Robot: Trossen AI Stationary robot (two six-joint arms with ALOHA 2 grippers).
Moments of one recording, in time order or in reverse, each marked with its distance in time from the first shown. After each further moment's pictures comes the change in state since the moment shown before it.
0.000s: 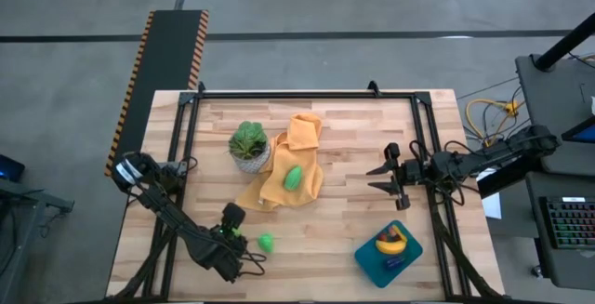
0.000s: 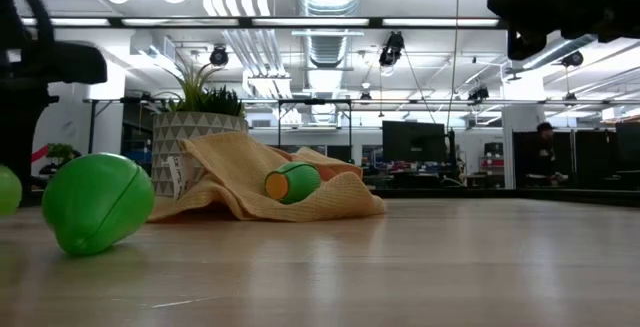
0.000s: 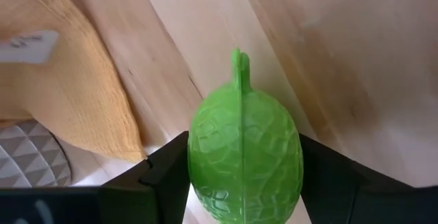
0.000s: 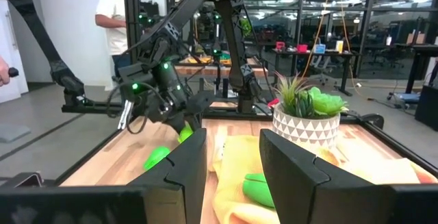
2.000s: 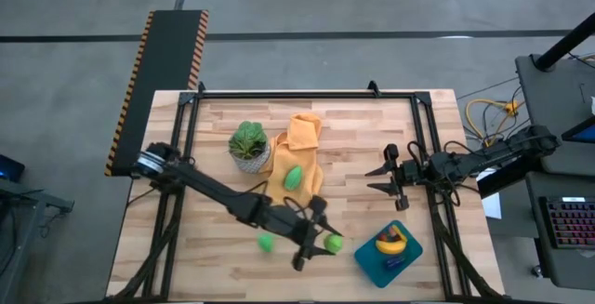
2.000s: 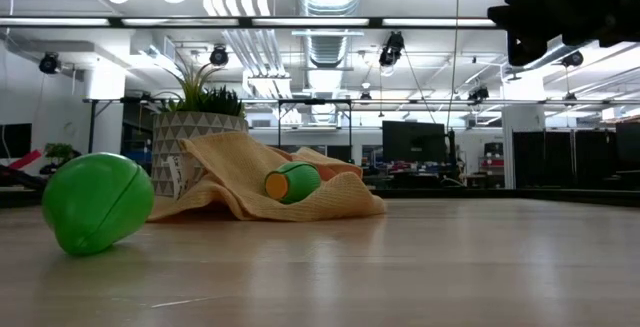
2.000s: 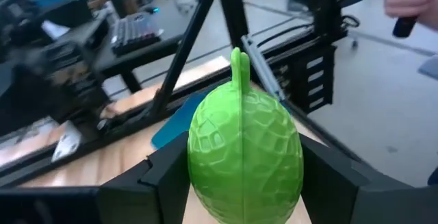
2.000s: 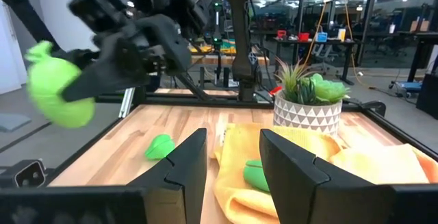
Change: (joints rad) left arm 0.404 0.067 0.189 1.410 0.239 0.551; right arm 0.000 0.000 0.000 -0.045 0.000 0.014
